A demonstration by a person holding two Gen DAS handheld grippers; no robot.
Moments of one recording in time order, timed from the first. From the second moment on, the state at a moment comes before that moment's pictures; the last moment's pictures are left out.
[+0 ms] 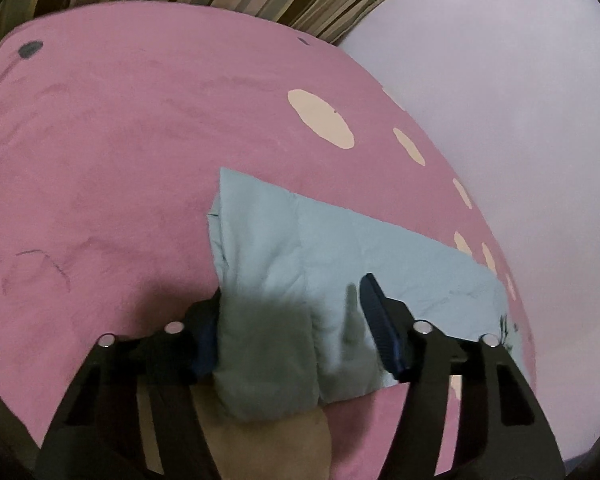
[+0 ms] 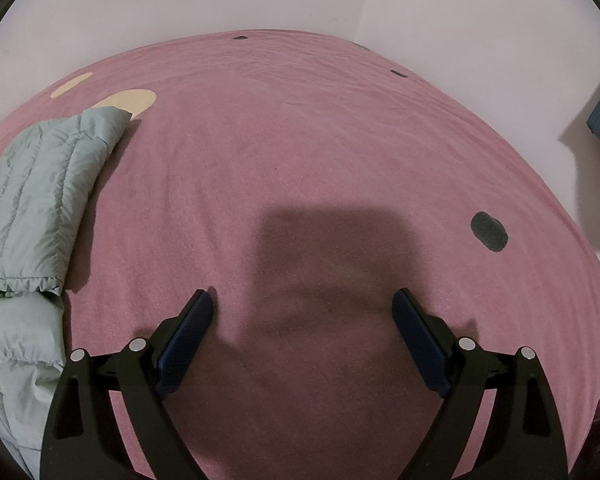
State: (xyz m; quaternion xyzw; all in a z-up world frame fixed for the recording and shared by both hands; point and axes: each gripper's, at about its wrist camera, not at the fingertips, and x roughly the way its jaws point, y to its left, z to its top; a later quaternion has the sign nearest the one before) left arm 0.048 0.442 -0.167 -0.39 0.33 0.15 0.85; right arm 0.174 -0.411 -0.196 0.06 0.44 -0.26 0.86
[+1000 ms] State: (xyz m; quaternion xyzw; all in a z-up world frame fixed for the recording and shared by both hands) left arm 0.097 0.392 -0.109 -0.38 0.29 0.08 0.87; right arm 0.173 -0.411 -0.195 0.06 0.44 -0.26 0.85
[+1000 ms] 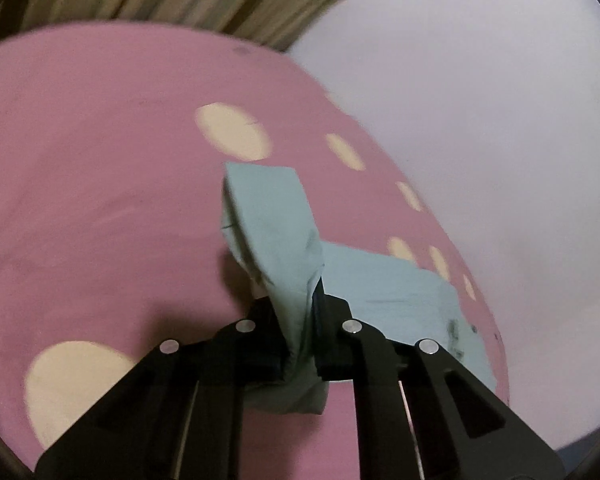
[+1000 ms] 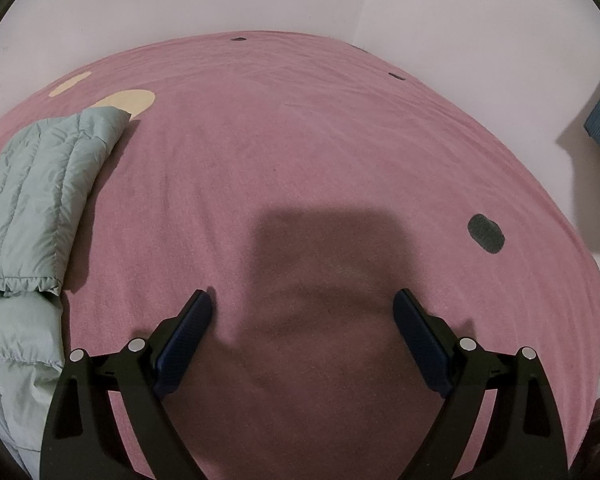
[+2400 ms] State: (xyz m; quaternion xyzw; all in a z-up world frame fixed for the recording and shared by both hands) left arm 0.294 -0.130 -0.103 -0.10 0.45 -0.20 0.86; right arm 0.171 -0.423 -0.196 0.09 0.44 -0.25 0.86
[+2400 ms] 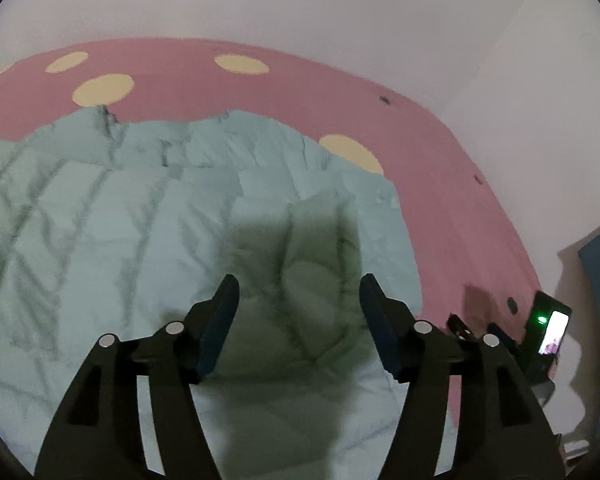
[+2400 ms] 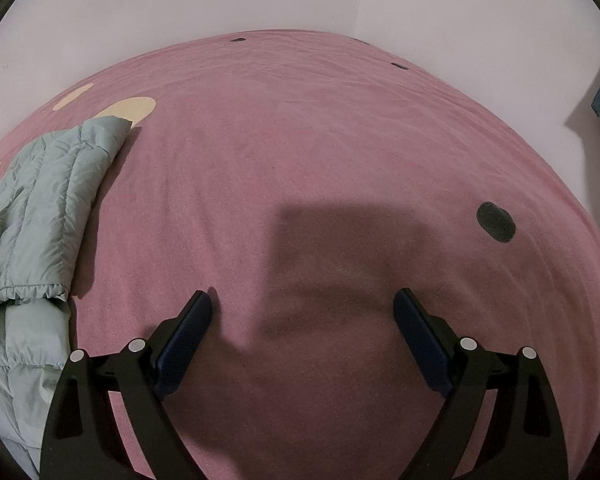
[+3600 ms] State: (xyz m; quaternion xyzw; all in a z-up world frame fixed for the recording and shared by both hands) left arm 0.253 0.123 -0.121 -0.05 0.40 0.08 0.91; right arm 0.244 -0.268 -0.133 0.11 0.43 -0.05 0.90
